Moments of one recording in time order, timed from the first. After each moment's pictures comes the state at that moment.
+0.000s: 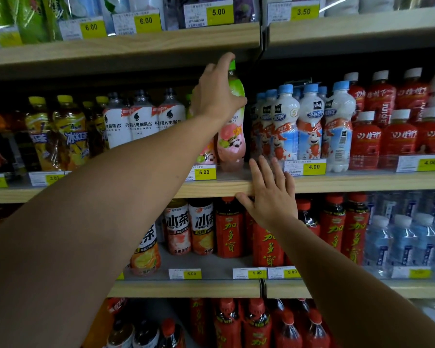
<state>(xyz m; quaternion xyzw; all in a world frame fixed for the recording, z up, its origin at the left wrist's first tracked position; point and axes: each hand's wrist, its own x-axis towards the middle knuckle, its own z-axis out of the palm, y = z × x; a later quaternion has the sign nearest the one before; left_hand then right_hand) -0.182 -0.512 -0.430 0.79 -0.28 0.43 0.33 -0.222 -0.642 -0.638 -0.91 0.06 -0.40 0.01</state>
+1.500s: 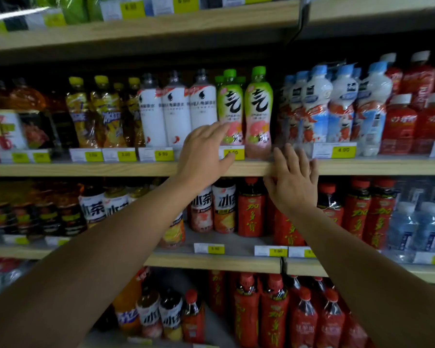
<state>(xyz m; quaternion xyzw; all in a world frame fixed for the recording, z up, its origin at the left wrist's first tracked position) -0.185 -0.398 -0.564 0.83 -0.34 0.40 0.18 -0.235 -0.613 -0.644 -0.90 0.10 -0.42 0.04</state>
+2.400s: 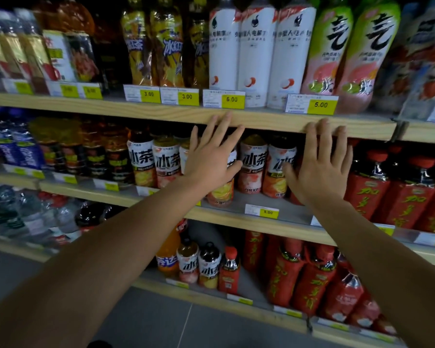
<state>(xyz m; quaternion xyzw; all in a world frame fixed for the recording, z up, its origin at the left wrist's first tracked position) -0.132 -0.264 -0.683 0.90 -0.27 0.34 0.04 -0.204 -0.496 -0.700 -0.90 0.09 -0.43 0.01</state>
